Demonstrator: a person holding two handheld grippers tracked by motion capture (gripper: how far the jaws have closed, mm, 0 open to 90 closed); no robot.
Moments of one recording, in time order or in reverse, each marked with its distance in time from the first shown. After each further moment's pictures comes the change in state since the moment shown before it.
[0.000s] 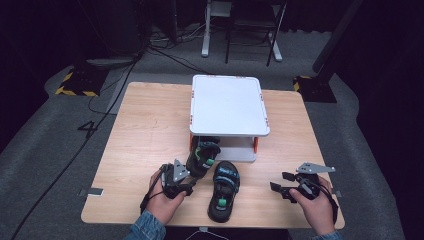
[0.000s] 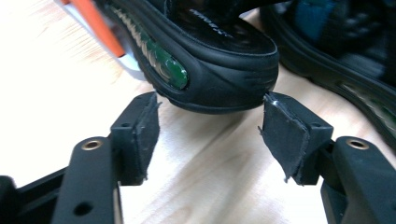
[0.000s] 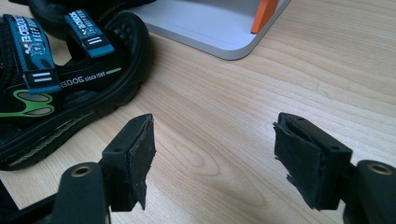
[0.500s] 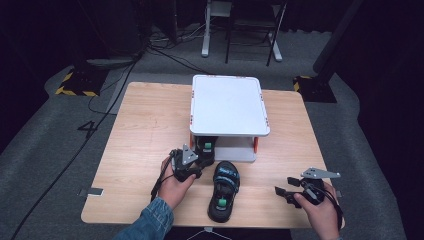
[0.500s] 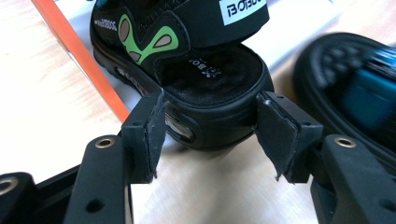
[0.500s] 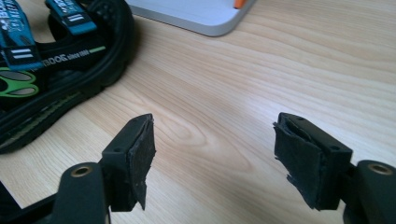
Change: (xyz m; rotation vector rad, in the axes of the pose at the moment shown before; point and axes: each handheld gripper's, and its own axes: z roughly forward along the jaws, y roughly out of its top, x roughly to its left) left arm 0.015 0.034 0.041 -0.076 0.014 -0.028; right arm -0.006 -0.018 -0.010 0.019 -0.036 0.043
